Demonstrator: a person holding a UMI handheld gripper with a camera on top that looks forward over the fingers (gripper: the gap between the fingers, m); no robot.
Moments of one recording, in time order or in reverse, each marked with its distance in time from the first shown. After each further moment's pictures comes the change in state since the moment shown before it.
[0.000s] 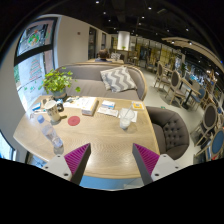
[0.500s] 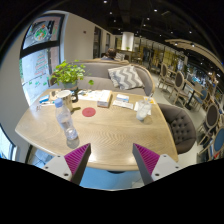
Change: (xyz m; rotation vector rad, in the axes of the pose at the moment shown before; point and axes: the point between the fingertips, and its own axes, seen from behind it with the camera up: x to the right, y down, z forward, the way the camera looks) arm -0.098 0.061 0.014 0.014 -0.017 -0.022
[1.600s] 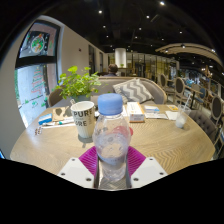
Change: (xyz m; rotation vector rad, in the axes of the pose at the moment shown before) arm -0.201 -0.054 0.182 0.247 0.019 0.135
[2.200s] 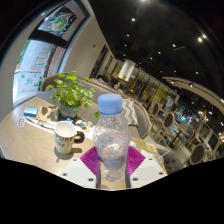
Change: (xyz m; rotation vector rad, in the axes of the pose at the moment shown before) arm 0.044 -0.149 -0.009 0.058 0.175 -0.409
